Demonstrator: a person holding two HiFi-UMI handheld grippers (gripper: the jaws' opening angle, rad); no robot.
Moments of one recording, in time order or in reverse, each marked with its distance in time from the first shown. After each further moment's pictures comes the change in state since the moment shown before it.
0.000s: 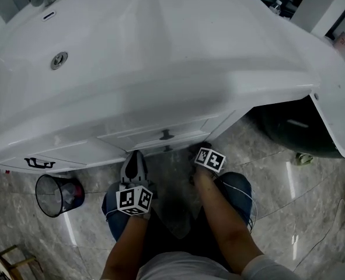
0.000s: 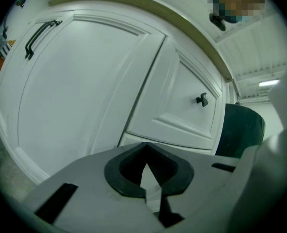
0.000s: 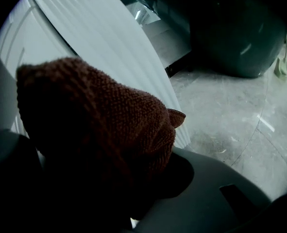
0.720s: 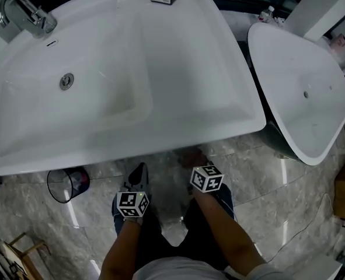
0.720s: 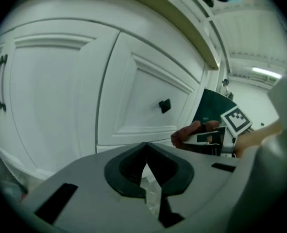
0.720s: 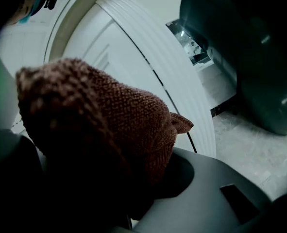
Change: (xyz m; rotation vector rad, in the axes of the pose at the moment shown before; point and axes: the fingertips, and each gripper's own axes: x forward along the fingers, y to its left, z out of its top) left arm -0.049 -0.076 0.040 0.136 0.411 -0.109; right arm -0.201 0.147 0.068 -0.341 -0.177 0.430
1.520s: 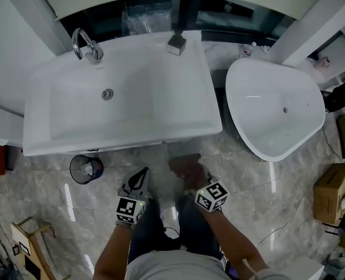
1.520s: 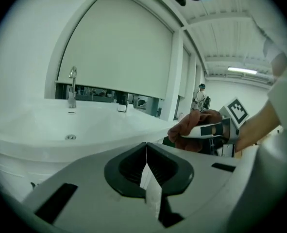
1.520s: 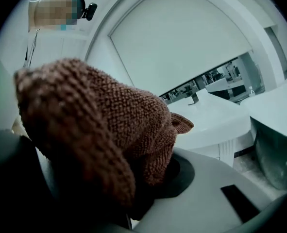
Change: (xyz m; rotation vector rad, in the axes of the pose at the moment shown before) left arm -0.206 -0.117 0.254 0.195 -0.044 -0.145; right arm -0.212 0.255 0.198 -0.237 -0.085 0.256
